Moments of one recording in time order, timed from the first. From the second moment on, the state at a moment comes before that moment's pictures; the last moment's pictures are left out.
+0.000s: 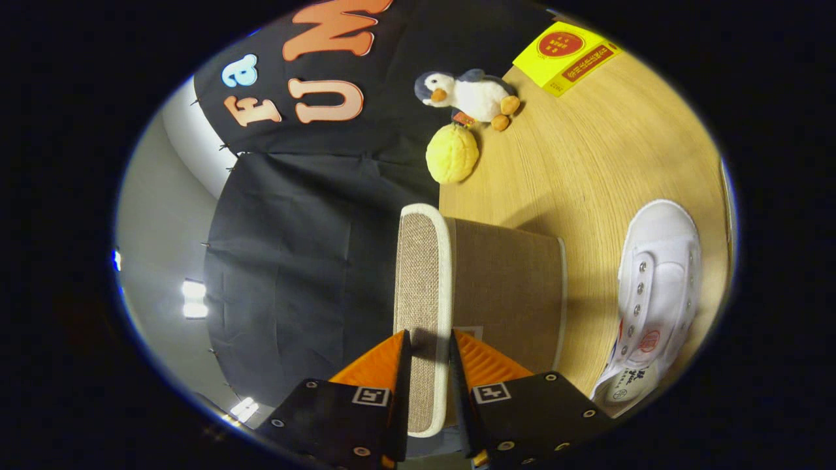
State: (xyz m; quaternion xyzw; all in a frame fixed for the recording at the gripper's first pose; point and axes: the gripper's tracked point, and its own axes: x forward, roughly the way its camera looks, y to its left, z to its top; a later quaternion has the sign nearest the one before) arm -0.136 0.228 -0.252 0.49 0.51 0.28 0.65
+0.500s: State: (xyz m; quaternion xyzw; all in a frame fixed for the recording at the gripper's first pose) arm -0.110 0.275 -0.146 0.49 0.43 0.34 0.68
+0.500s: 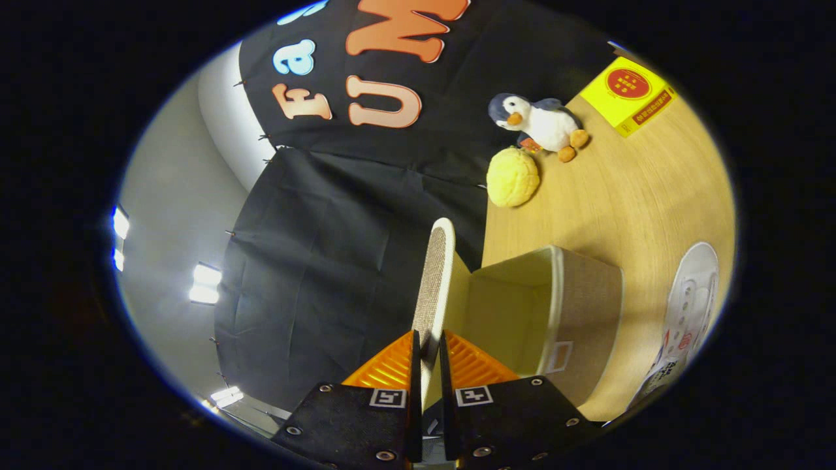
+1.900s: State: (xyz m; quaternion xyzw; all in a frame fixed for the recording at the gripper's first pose) arm -0.078 0.414 -0.145 0.32 0.44 0.33 0.77
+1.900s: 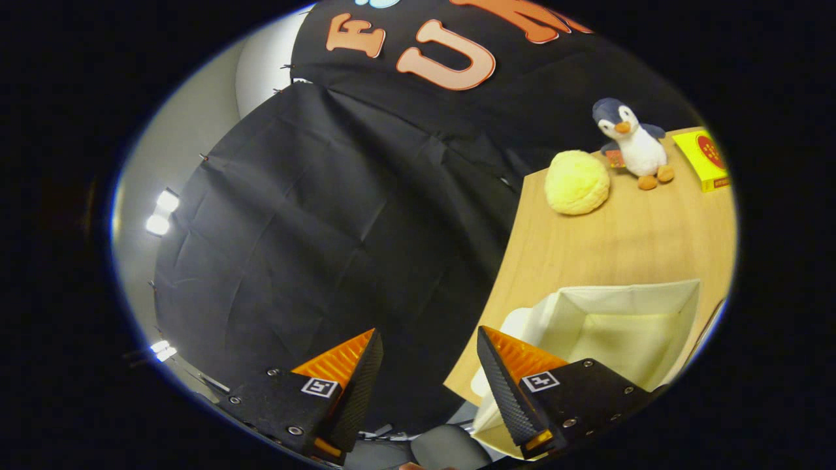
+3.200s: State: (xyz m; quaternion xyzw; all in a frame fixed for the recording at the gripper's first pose) arm -0.198 0.071 -0.385 0.01 0.56 0.08 0.82
